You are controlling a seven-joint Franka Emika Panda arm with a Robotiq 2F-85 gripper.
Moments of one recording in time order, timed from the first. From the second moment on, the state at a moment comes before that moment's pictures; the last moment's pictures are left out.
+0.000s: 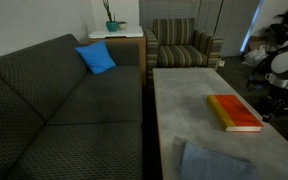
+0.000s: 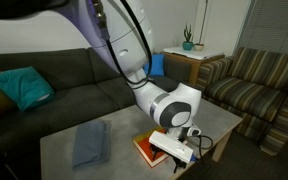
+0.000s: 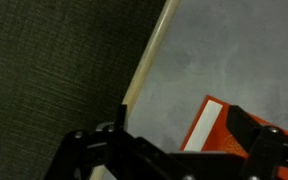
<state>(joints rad) -0.27 1.50 0.02 -1.08 -0.07 2.38 -0.47</state>
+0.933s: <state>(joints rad) -0.23 1.50 -0.02 -1.08 -0.07 2.25 -0.23</state>
